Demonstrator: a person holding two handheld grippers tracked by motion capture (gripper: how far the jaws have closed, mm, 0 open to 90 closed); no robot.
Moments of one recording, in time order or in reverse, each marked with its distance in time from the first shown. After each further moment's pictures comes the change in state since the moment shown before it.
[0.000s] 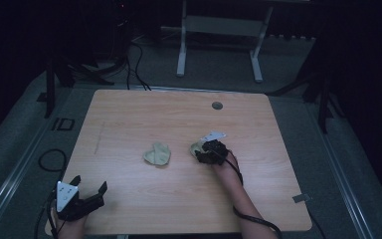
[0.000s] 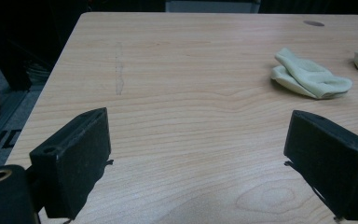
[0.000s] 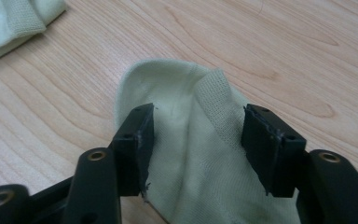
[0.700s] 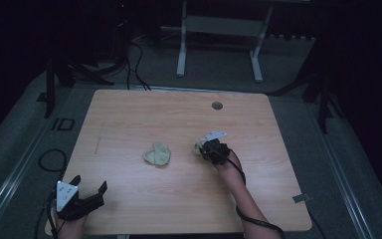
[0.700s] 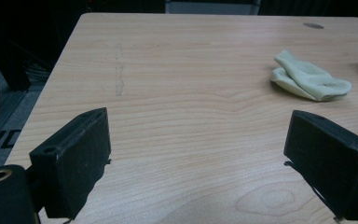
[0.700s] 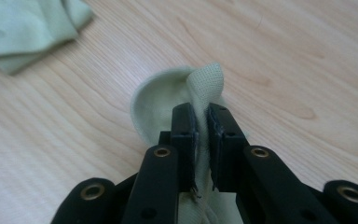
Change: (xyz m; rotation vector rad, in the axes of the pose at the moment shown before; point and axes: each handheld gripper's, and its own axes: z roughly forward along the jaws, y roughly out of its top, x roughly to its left) left arm 0.000 0.000 0.001 -0.001 -0.002 -0.003; right arm 0.007 0.012 -0.027 0.023 -0.001 -0.041
